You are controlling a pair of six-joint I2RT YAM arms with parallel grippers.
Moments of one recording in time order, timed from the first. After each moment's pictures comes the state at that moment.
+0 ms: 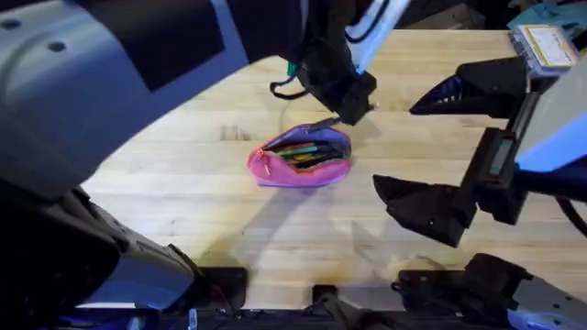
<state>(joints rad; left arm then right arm) -0.68 1.70 1.56 -1.01 0.18 0.14 0.77 0.80 1.16 -1.05 -0.06 -0.26</state>
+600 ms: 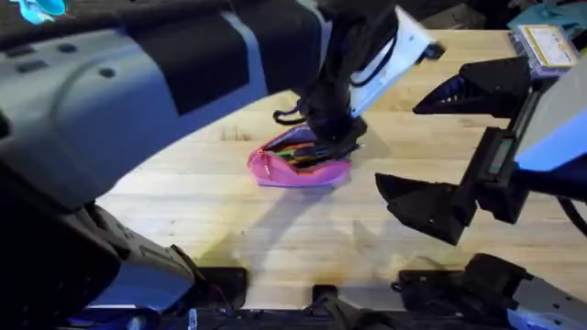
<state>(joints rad) -0.75 1.70 1.44 -1.08 0.11 0.27 0.77 0.80 1.16 -1.05 -0.04 -0.26</state>
